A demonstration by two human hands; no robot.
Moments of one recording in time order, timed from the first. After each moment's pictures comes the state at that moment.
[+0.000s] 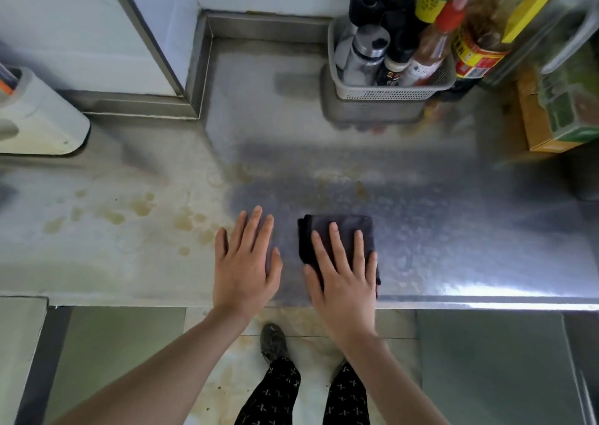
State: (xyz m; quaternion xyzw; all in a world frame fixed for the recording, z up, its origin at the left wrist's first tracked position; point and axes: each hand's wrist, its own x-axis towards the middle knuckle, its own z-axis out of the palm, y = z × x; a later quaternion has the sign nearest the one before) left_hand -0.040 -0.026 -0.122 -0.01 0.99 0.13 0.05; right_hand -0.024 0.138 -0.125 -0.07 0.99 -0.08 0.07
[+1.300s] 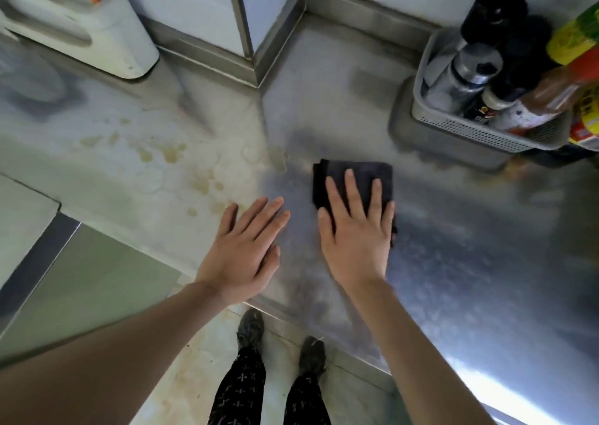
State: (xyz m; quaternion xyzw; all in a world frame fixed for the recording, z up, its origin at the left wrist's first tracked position) left_hand -0.040 -0.025 -0.127 -0.02 0.99 0.10 0.04; right_hand -0.142 0.132 -0.129 -0.23 0.97 -0.11 0.05
